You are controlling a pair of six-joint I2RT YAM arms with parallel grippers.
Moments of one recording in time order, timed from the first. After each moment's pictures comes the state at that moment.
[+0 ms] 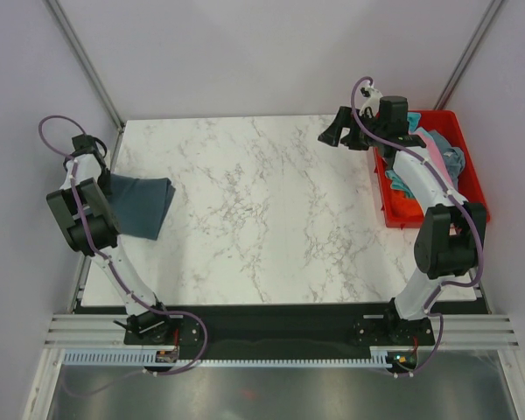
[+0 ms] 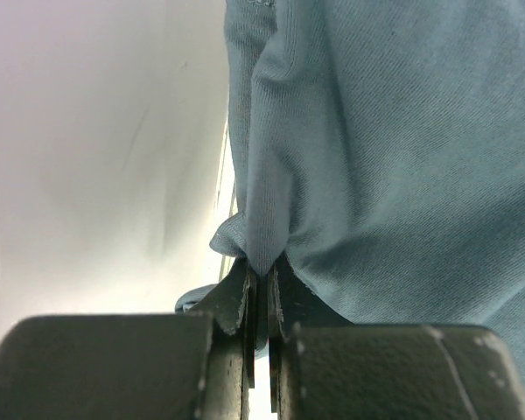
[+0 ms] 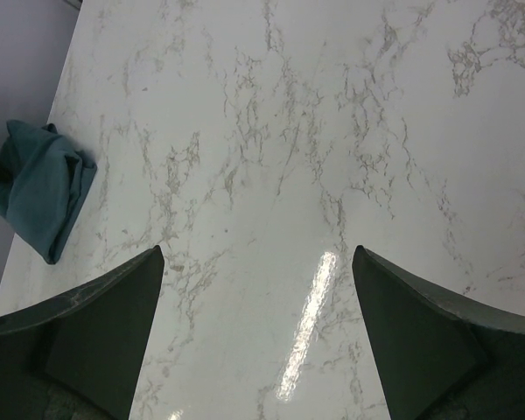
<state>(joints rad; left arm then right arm) 0.45 2.08 1.63 -0.71 -0.28 0.35 0.09 1.75 1.48 -0.24 -0.52 0.33</state>
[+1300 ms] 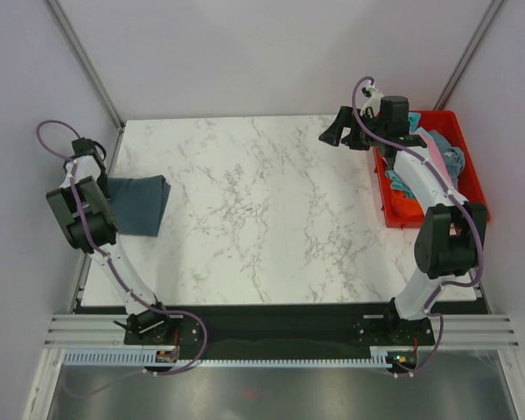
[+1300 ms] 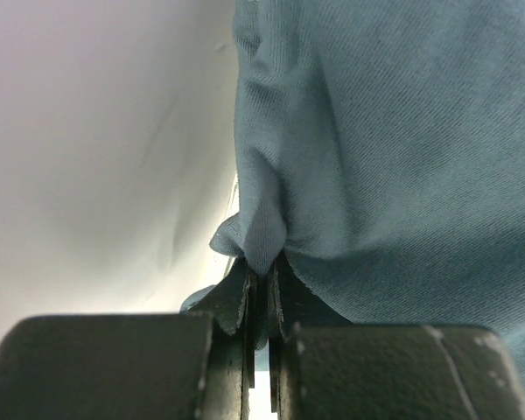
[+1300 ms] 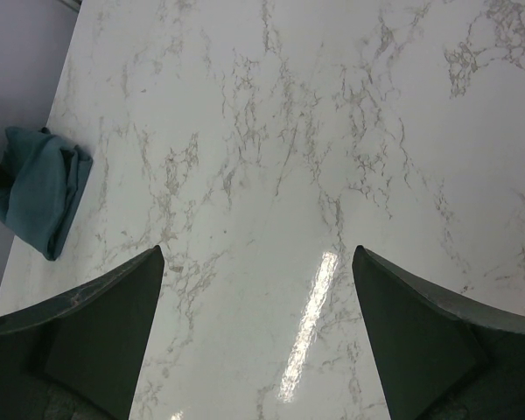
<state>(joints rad) 0.47 2.13 1.64 -0.71 -0.36 0.29 0.08 1.75 1.48 -0.24 -0.52 0.33</state>
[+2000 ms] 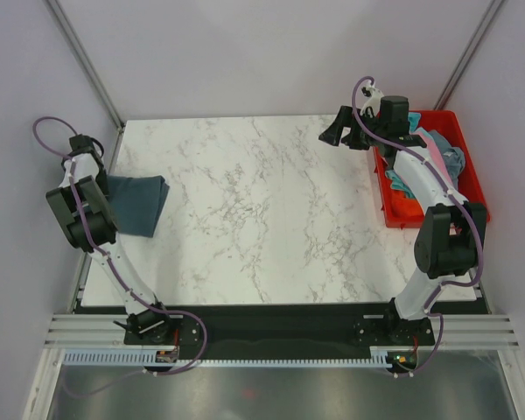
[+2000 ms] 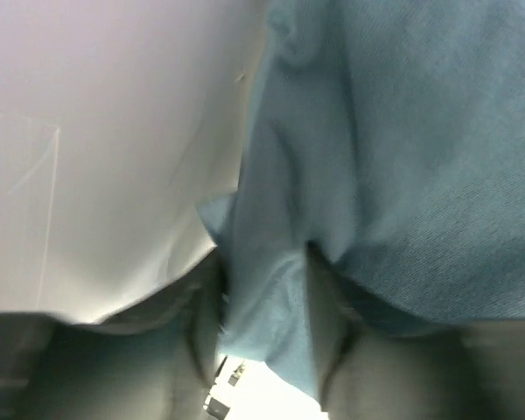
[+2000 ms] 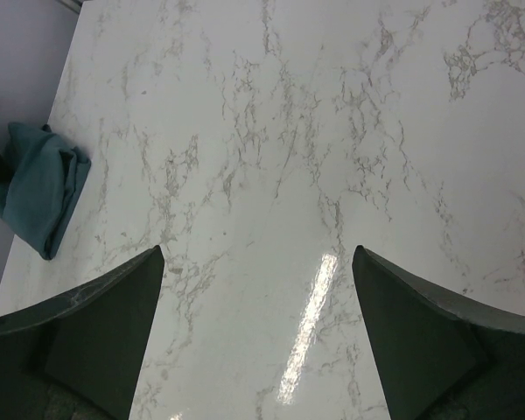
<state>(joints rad) 0.47 2.15 1.69 -0.71 -0.36 0.28 0.08 1.75 1.48 -0.23 -0.52 0.33</state>
